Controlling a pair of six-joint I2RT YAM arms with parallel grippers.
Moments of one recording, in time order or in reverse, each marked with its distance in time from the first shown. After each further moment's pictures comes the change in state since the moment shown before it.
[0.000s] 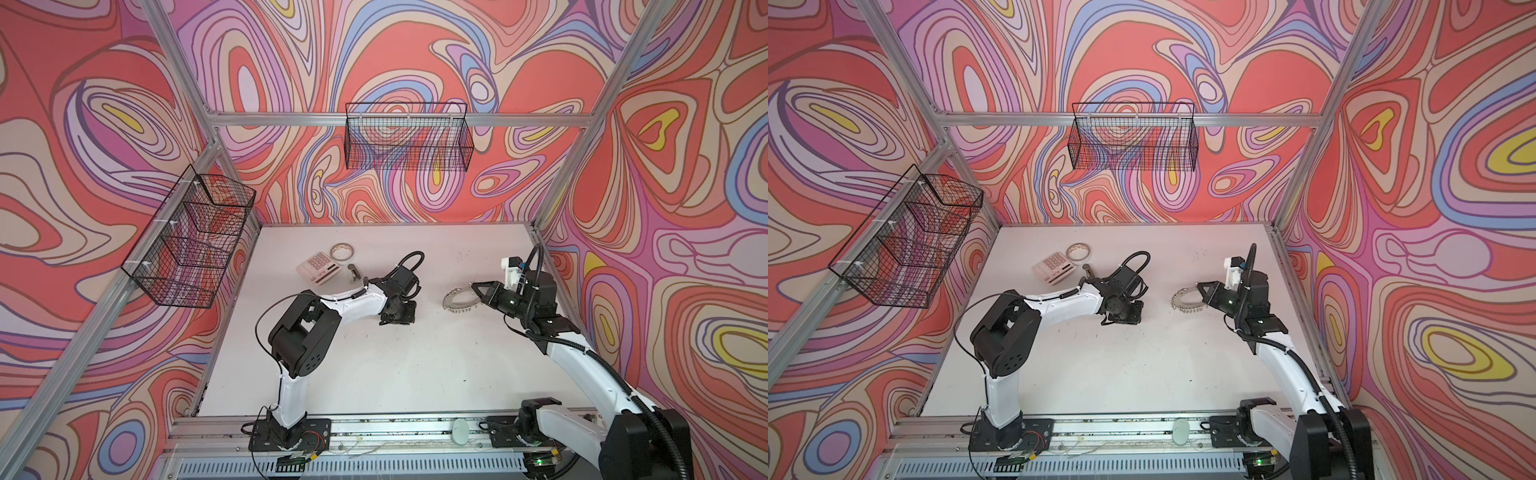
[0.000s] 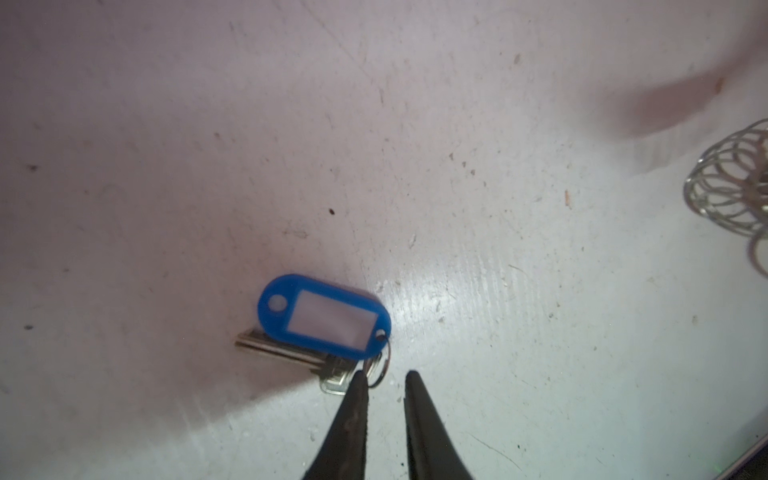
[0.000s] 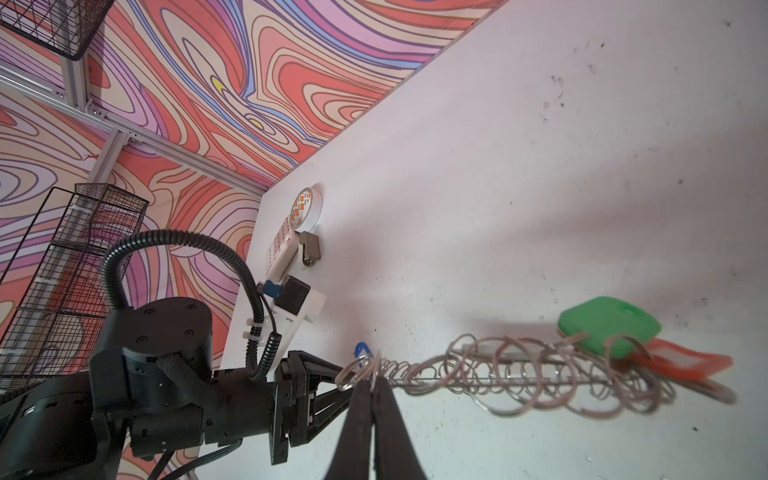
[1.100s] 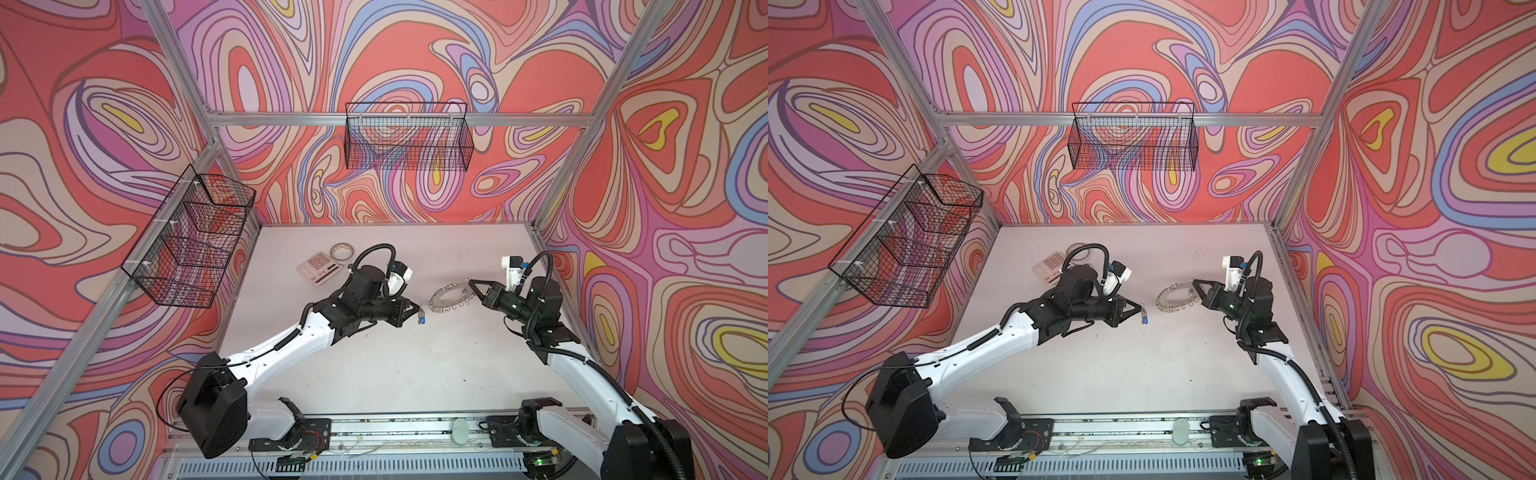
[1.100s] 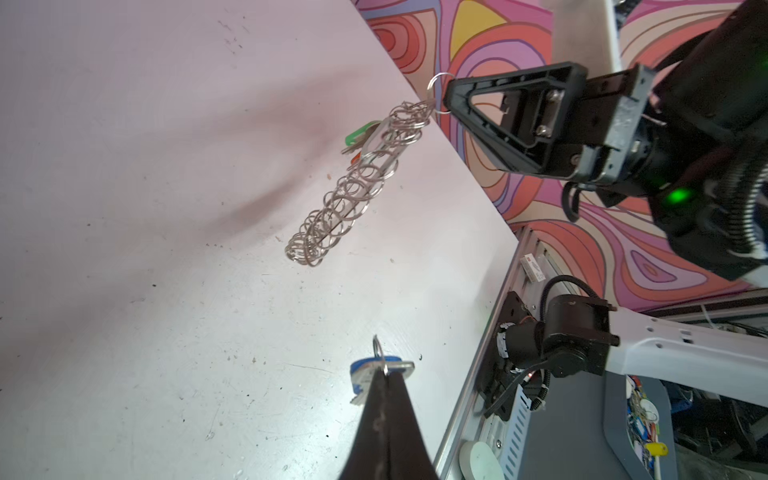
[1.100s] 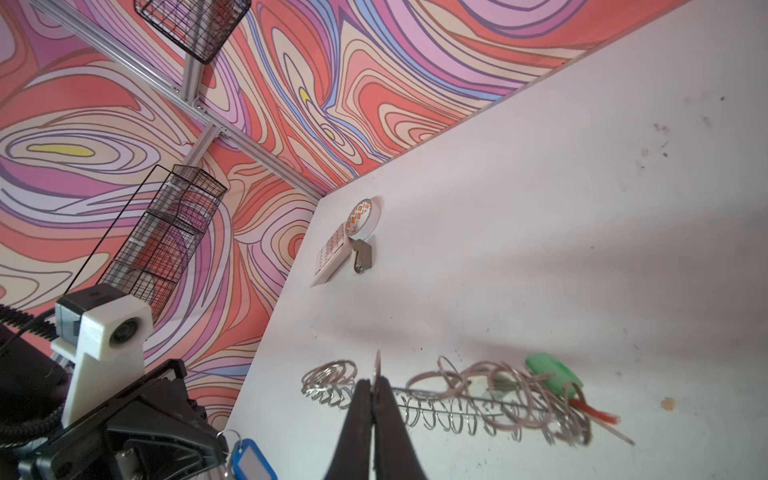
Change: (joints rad) left arm 0.015 -0.632 -0.350 0.366 0.340 0.146; right arm 0.001 -0.064 -0.092 0.262 -0.134 0.018
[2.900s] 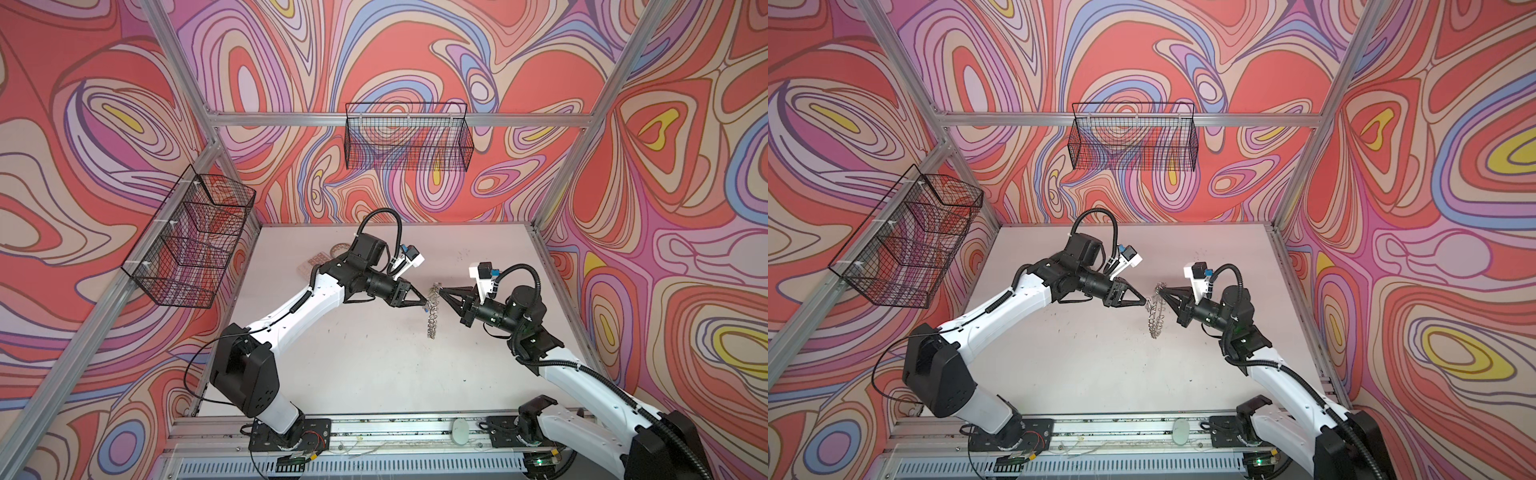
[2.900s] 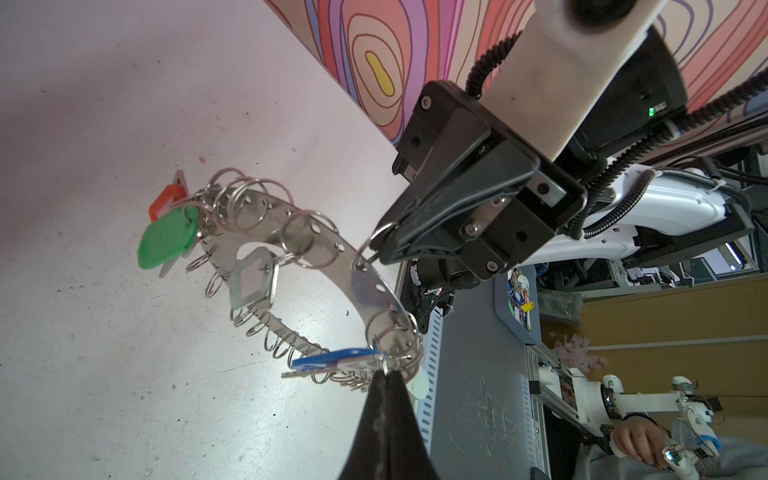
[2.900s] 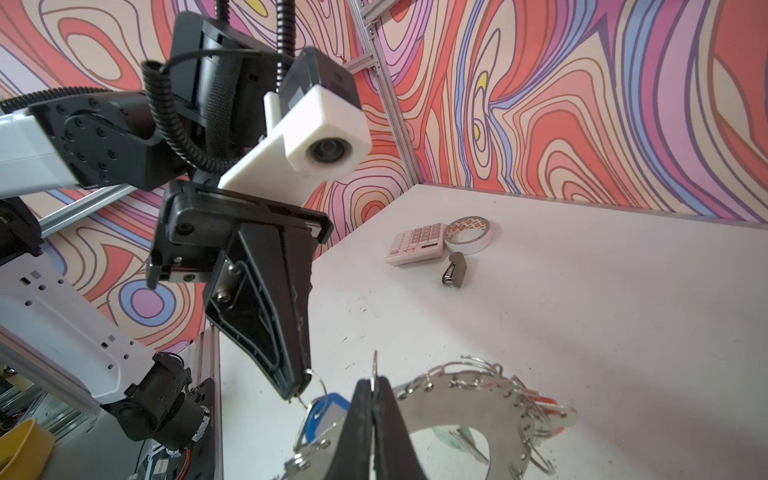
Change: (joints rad) left arm 0.127 0.256 0.393 -0.411 0.476 0.278; right arm 0.312 -0.020 -0.027 0.198 -0.008 -0.315
